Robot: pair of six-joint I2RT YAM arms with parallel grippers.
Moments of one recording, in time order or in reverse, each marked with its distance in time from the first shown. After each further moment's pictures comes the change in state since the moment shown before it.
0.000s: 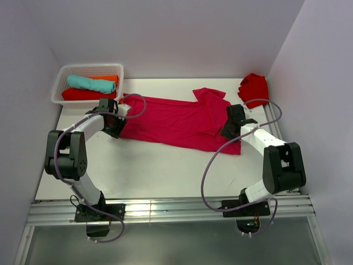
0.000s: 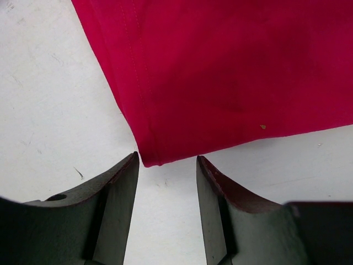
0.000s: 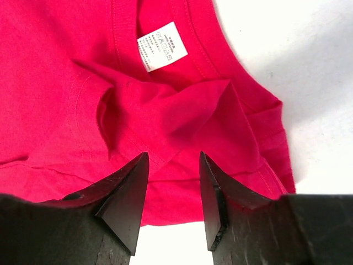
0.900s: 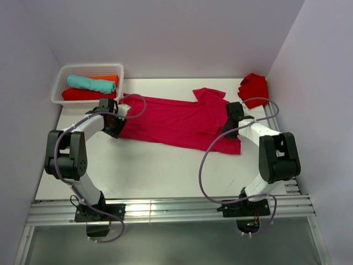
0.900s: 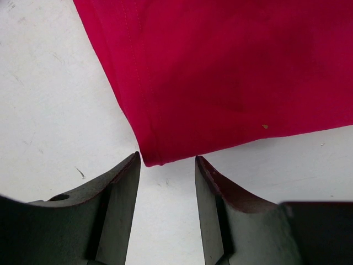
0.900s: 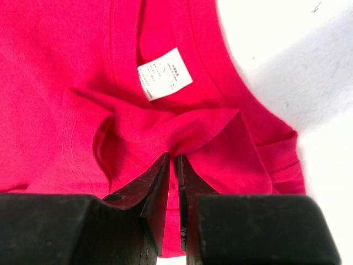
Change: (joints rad) left arm 0.000 0.001 0.000 0.000 -0.005 0.004; right arm -0.021 0.128 0.047 0.059 -0.021 0.002
